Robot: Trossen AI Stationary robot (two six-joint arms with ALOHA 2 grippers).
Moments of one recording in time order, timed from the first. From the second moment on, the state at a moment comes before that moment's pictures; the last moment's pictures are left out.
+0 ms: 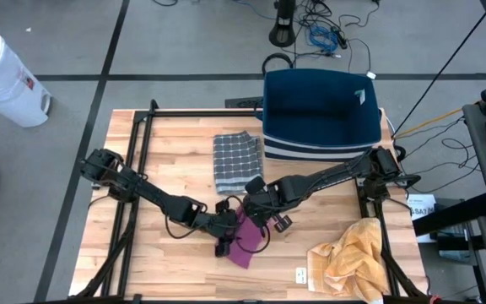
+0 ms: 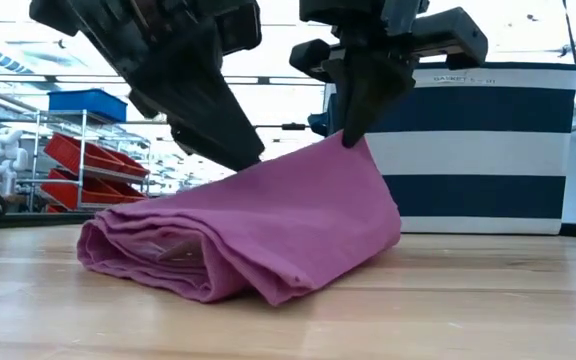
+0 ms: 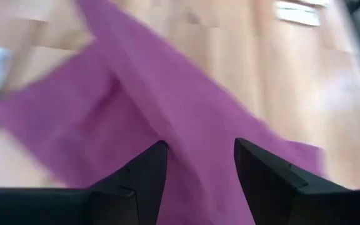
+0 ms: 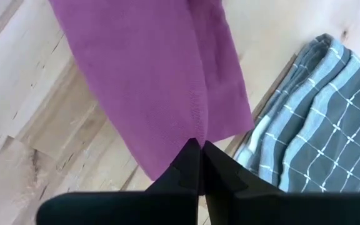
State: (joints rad) left arm -0.40 1.73 0.94 0.04 -0.16 -0.42; right arm 0.23 1.89 1.49 -0.94 0.14 -0.43
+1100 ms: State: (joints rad) left arm -0.49 1.83 0.94 0.04 -0.10 -0.63; right arm 0.23 1.89 1.49 -0.94 0.15 -0.43
